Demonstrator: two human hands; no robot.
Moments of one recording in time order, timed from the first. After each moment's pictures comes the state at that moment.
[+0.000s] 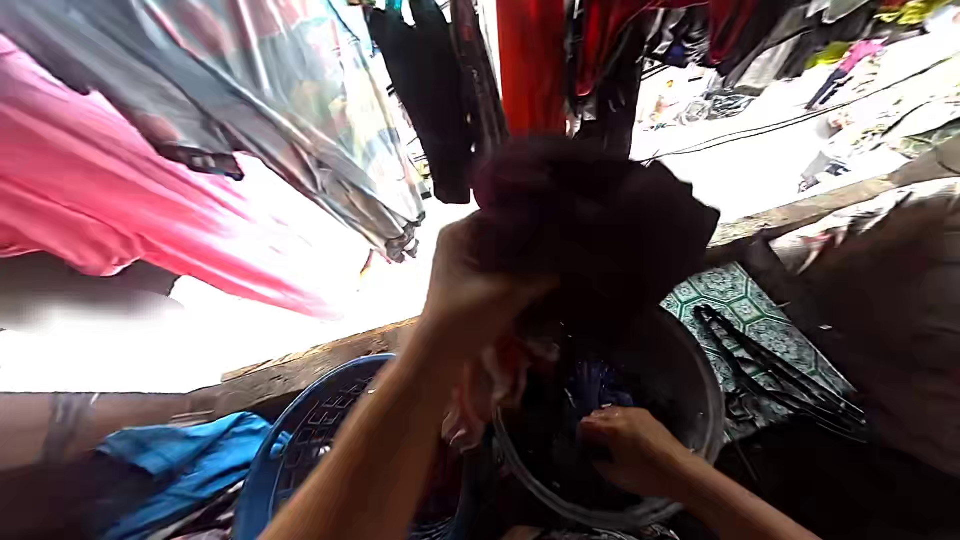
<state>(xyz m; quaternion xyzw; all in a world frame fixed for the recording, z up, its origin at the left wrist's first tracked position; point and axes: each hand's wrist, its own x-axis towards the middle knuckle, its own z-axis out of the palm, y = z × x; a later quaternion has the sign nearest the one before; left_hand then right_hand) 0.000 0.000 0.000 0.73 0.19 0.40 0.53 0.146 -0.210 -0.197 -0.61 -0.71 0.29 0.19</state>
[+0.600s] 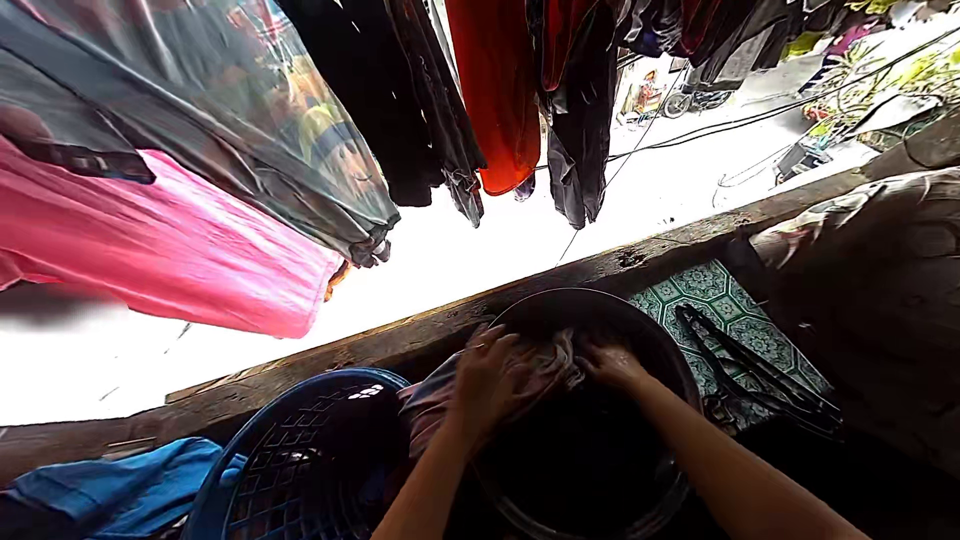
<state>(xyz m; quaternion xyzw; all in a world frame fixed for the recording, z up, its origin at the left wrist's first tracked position) -0.005 -0.015 -0.207 0.89 0.35 0.16 0.26 0.245 -0.132 -0.276 -0.78 -0.55 0.29 0.10</state>
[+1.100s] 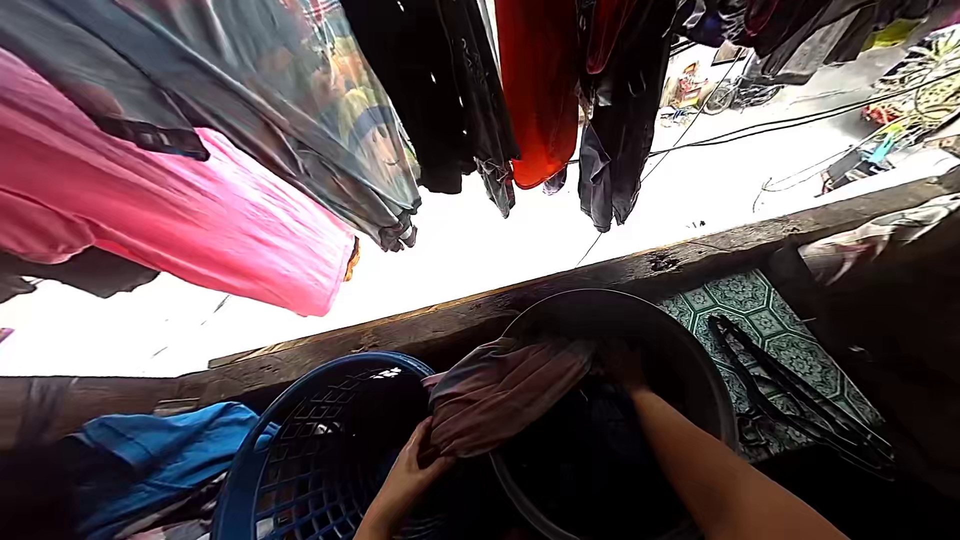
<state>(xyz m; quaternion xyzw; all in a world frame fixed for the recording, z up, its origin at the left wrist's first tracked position) -0.180 -0.058 -0.259 0.60 0.55 0.13 0.57 0.232 -0.110 -0.356 -0.82 -0.51 0.25 0.03</state>
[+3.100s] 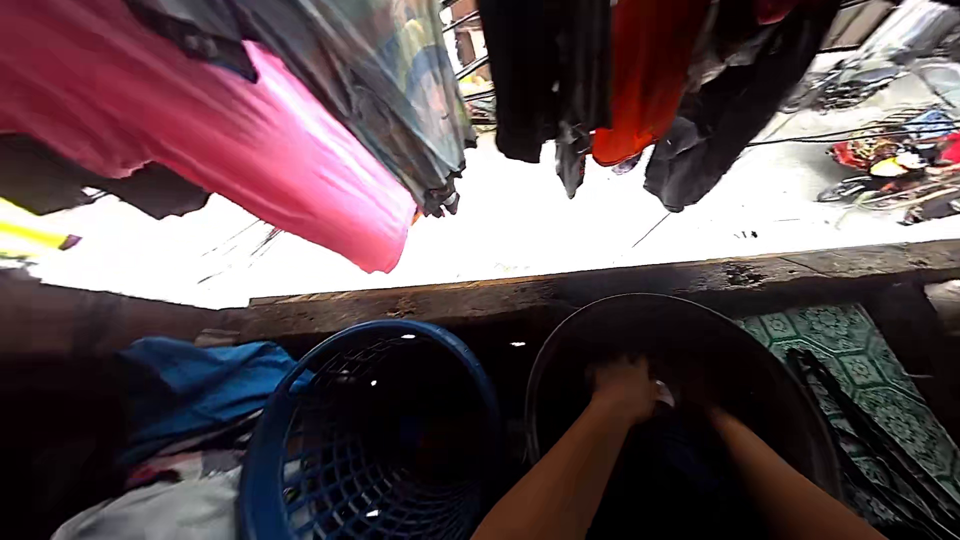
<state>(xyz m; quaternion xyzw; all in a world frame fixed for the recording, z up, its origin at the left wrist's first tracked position) 0.090 -0.029 -0.262 0.79 0.39 -0.16 0.45 0.263 -0.109 -0.362 -0.84 -0.40 0.35 0.08</state>
